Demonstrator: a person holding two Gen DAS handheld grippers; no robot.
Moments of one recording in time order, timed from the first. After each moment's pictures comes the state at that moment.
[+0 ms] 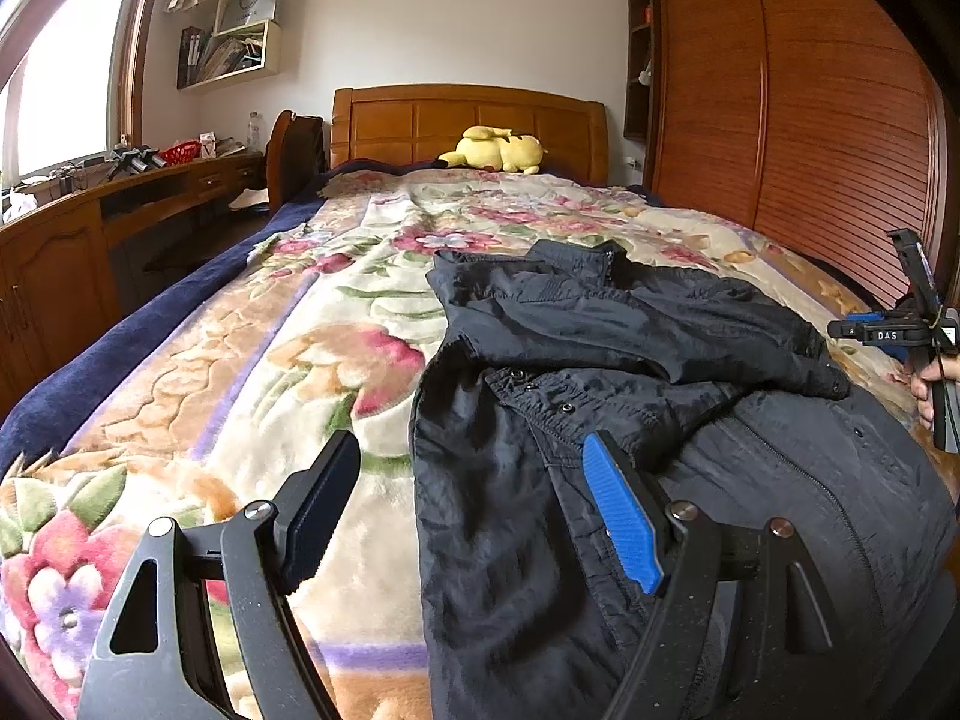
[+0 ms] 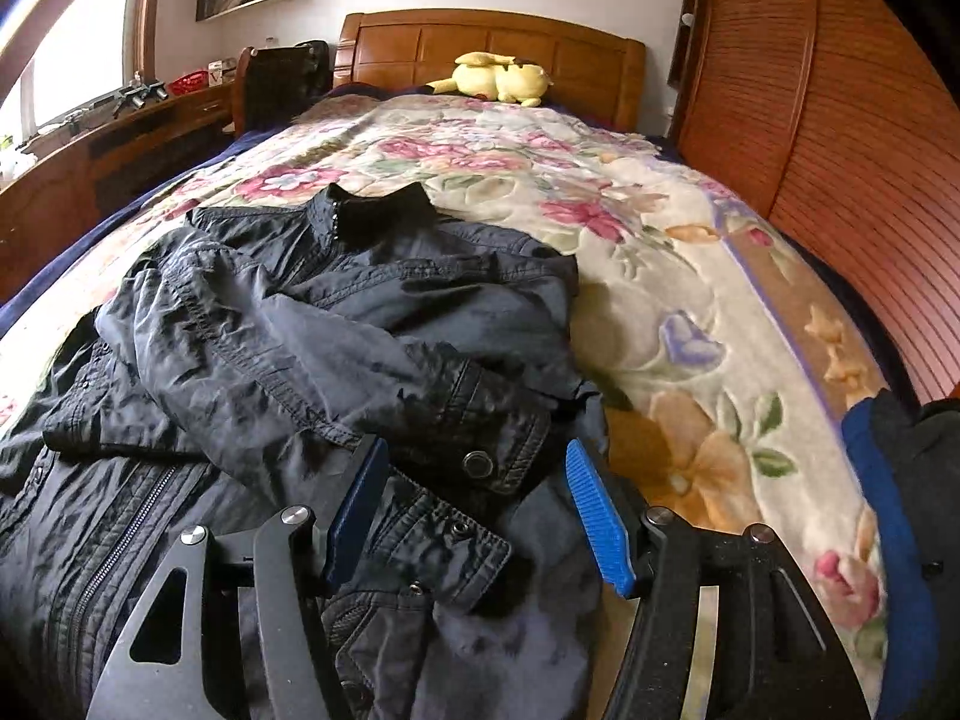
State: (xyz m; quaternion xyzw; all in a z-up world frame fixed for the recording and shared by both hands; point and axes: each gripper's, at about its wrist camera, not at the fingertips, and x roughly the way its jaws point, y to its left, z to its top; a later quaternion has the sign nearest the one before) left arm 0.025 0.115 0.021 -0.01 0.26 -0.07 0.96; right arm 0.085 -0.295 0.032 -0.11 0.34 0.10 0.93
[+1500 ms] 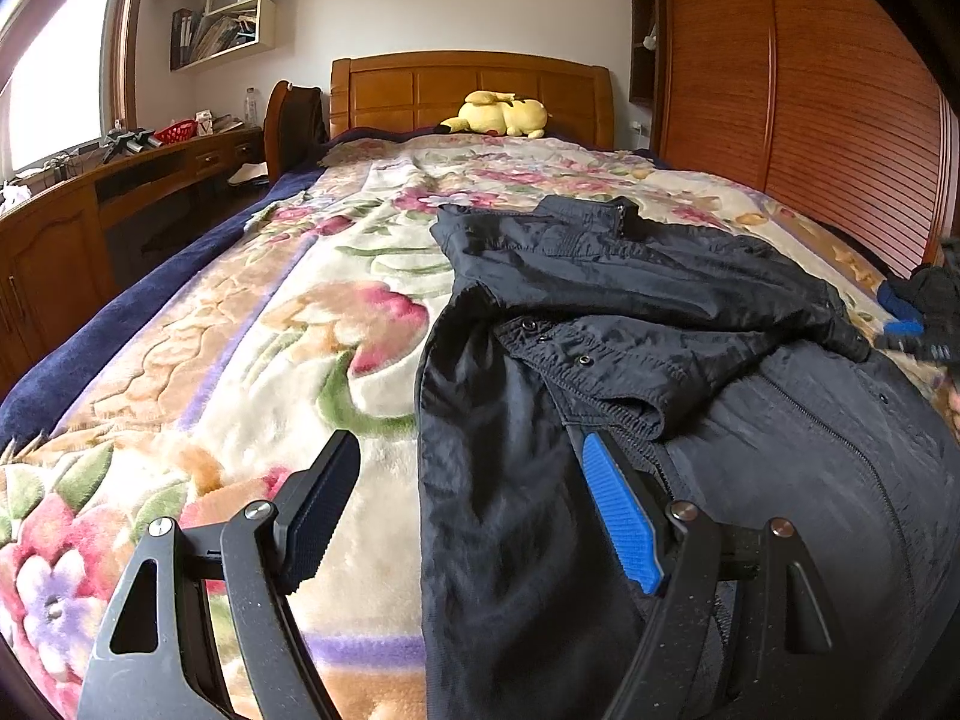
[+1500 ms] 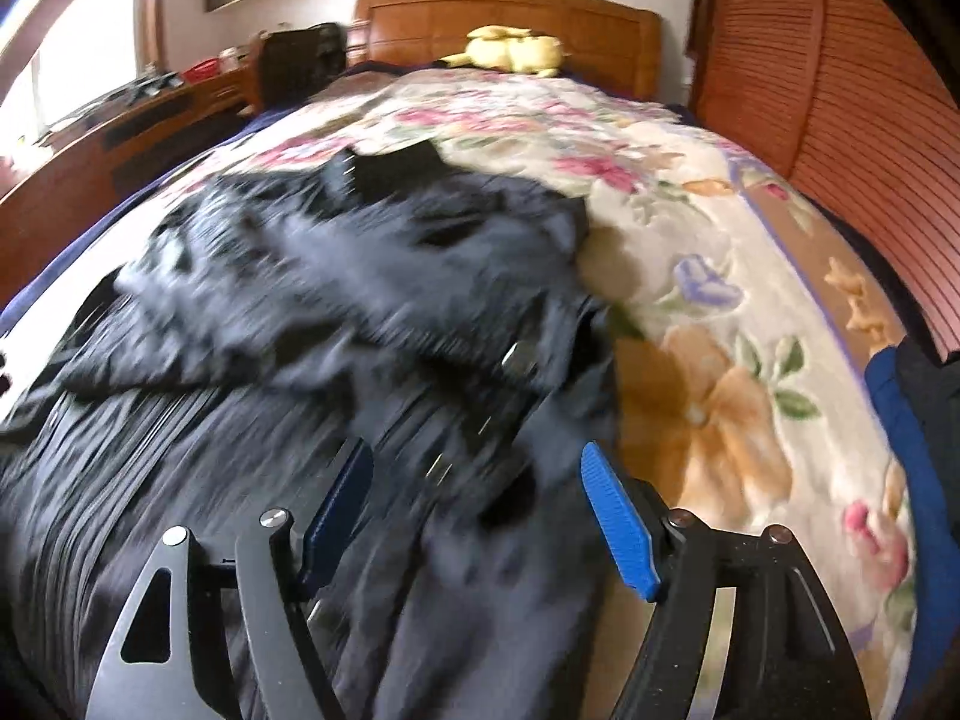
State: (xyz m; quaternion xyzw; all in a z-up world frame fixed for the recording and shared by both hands) left arm 0.035 0.113 0.000 0.00 0.30 -0.07 0.95; right arm 0.061 -0.325 -0.002 -0.10 0.38 0.15 0.91
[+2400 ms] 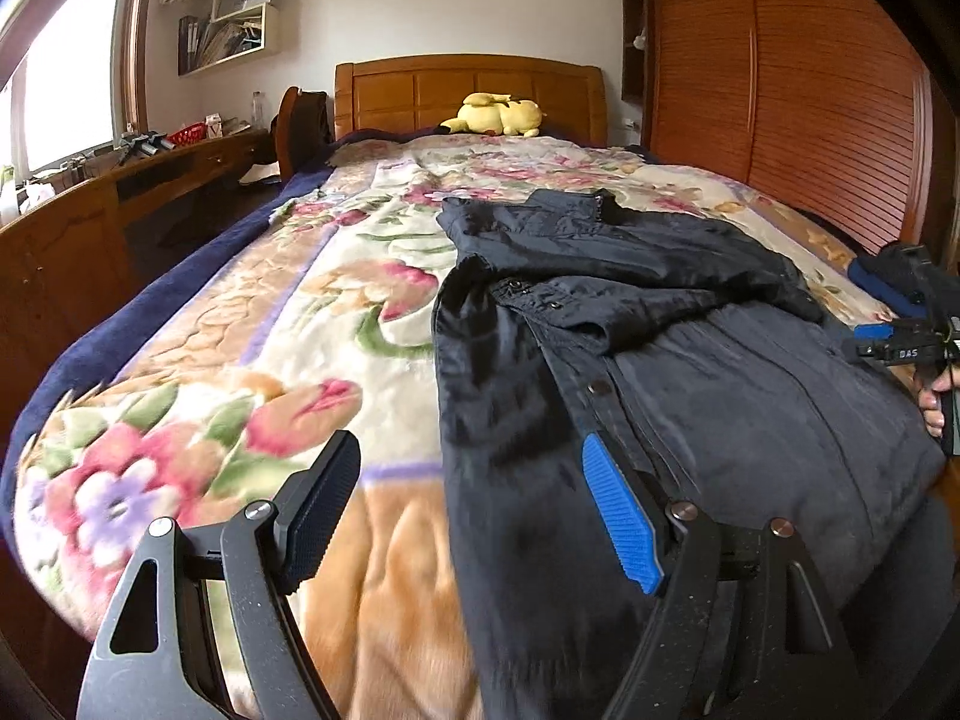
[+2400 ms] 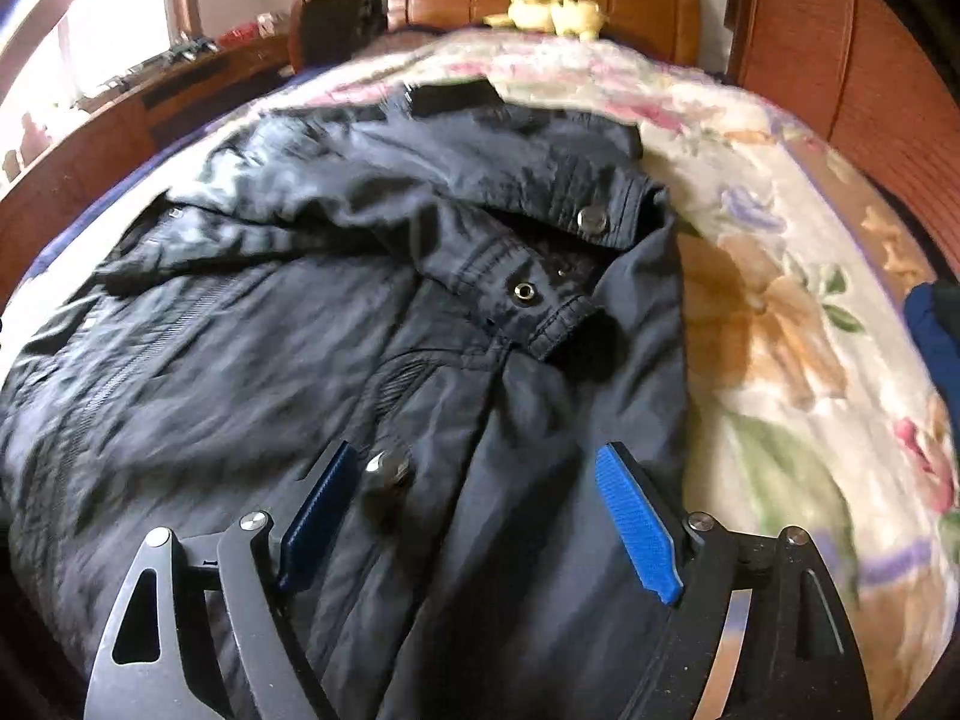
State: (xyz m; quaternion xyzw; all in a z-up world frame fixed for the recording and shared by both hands) left arm -0.065 0.125 0.018 0.01 0.30 -0.07 0.95; right arm 0.004 -0.339 -0.022 -0.10 0.39 0.19 0.90
